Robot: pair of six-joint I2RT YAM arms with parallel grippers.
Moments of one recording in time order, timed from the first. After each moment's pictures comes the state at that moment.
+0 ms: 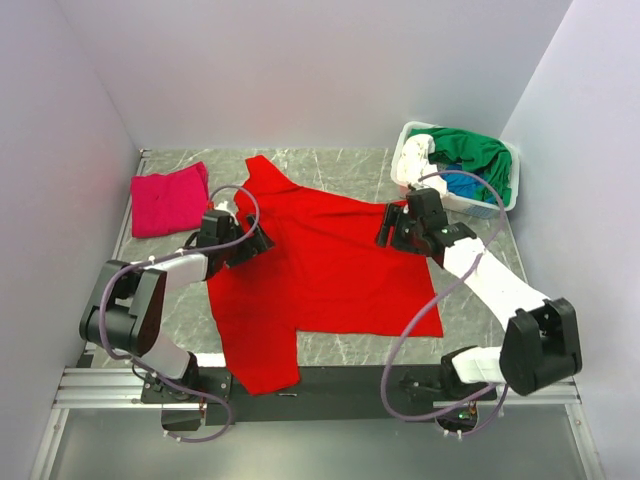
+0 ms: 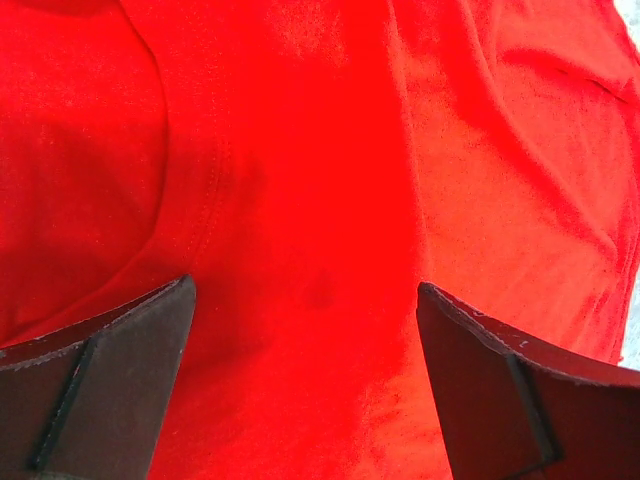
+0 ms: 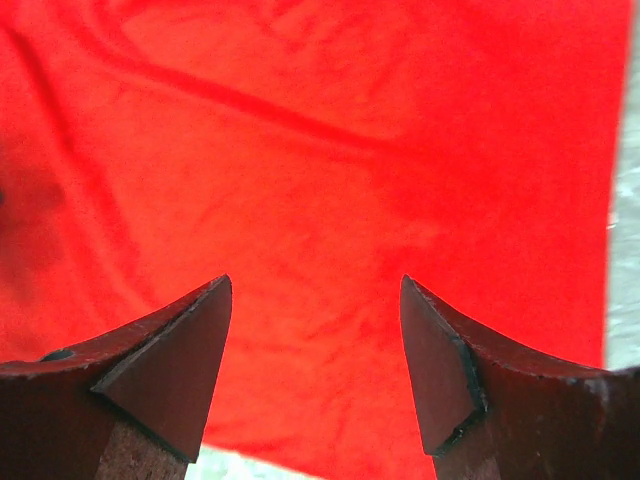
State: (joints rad) left arm -0.24 1.55 0.68 0.15 0.19 -0.67; right arm 0.31 1.33 0.93 -0.44 -0.01 0.48
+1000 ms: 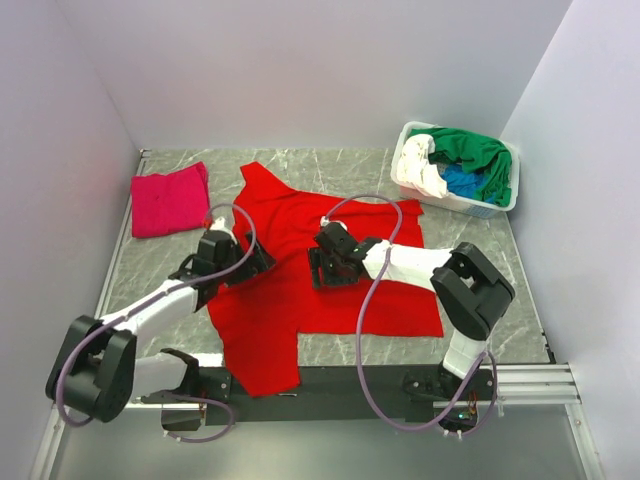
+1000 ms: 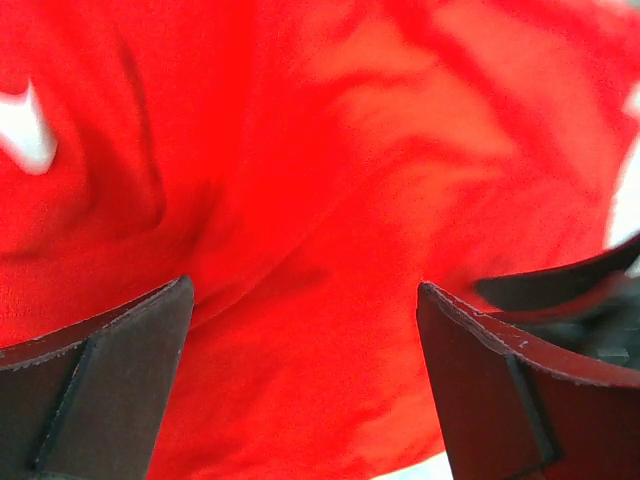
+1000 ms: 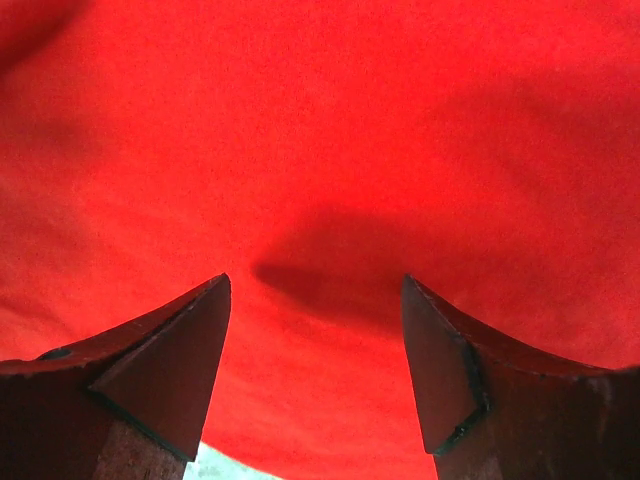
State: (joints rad) left arm -0.36 1.20 0.48 0.05 0.09 -0.75; right arm 0.80 1.75 1.04 -0.35 0.05 0.59
